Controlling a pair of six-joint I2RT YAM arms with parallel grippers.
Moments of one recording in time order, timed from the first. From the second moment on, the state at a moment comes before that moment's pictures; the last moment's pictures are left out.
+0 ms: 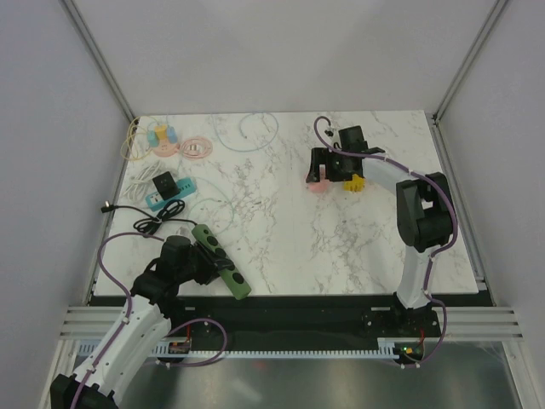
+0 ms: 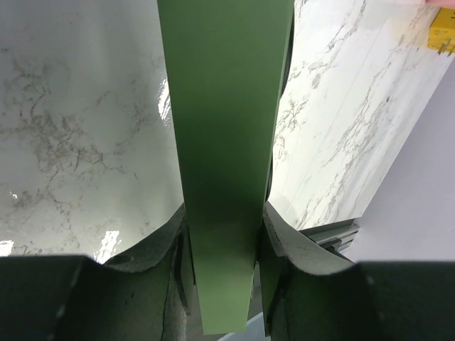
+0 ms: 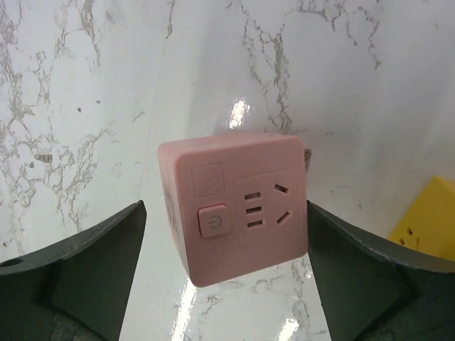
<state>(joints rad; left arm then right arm) -0.34 0.47 0.22 -0.53 0.23 -1.13 0.28 1.98 1.37 -0.28 -0.32 0.23</state>
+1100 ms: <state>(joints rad) -0.34 0.36 0.75 -1.04 -0.05 -1.14 0.87 1.62 0.92 0.01 -0.44 0.38</state>
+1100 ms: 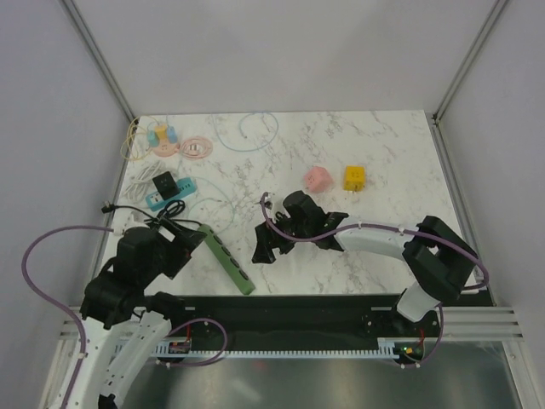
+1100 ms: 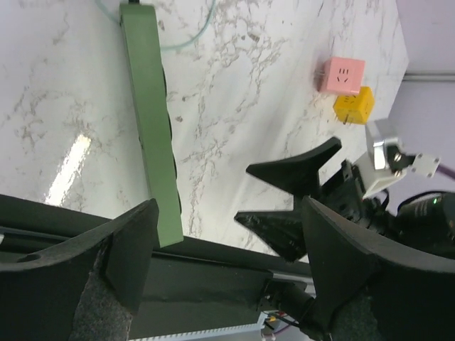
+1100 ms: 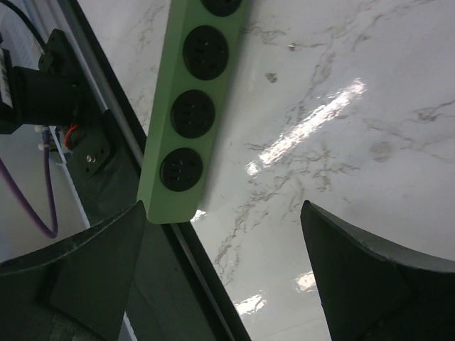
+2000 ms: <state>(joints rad) -0.38 1.17 0.82 -0.67 -0.09 -0.93 0.89 1.47 0.64 0.16 -0.37 0.37</state>
